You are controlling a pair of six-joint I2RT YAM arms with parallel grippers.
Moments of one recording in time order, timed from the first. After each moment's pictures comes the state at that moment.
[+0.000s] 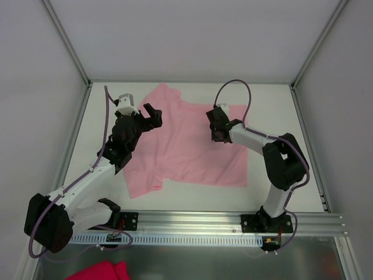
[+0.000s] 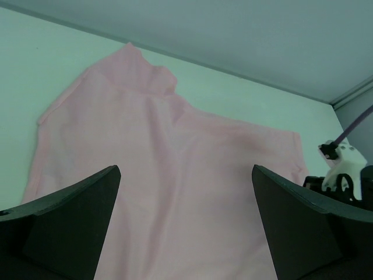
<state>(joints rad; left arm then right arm) -0.48 1.09 0.73 0.20 -0.31 -0.48 0.58 1.79 1.16 -0.37 0.37 0.42</state>
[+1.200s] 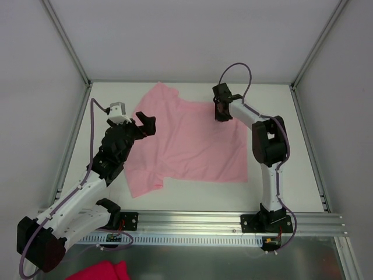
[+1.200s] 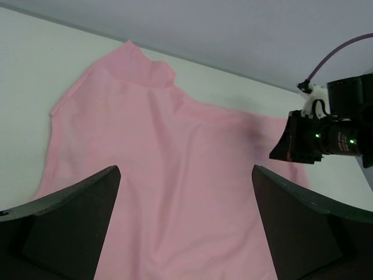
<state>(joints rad) -0.48 0.86 0.64 0.11 -0.31 -0.47 0.39 2.20 1.77 -0.66 0.23 0.33</state>
